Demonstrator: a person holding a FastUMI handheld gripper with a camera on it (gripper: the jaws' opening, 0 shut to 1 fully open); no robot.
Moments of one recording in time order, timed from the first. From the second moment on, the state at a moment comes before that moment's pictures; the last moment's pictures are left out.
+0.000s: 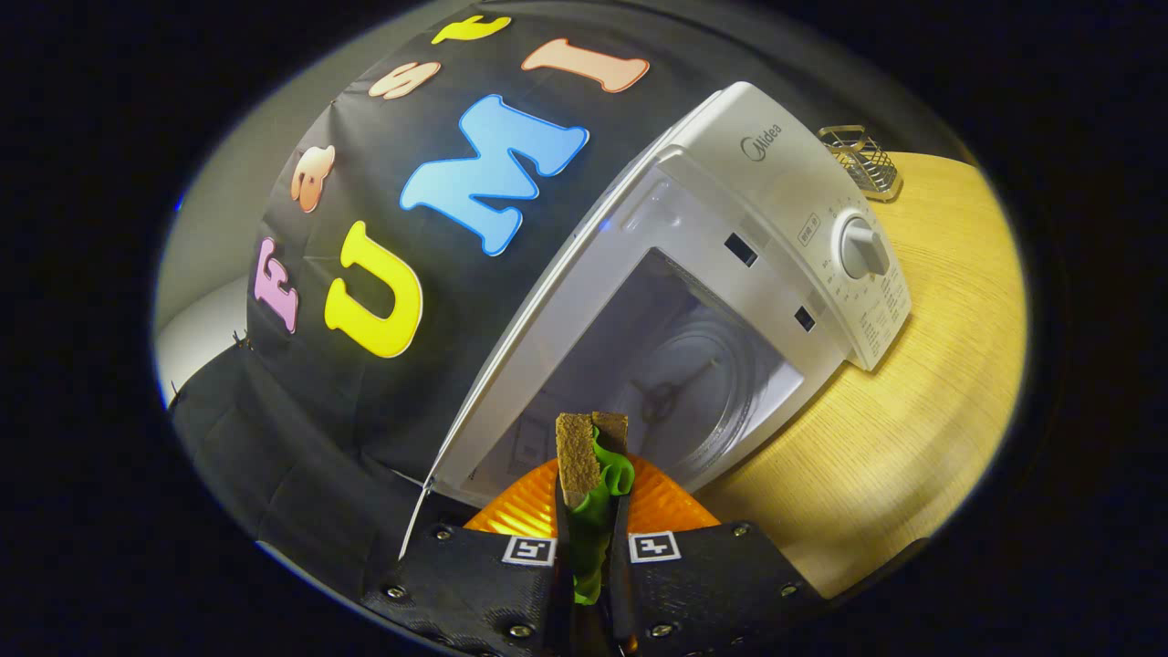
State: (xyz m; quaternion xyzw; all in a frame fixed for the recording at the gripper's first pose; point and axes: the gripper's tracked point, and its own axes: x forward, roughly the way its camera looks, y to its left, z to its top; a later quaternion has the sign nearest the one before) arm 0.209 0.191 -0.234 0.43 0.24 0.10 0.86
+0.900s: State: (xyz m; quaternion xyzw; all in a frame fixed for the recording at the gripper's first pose) arm 0.281 0.198 -0.305 0.43 0.21 0.02 0.88
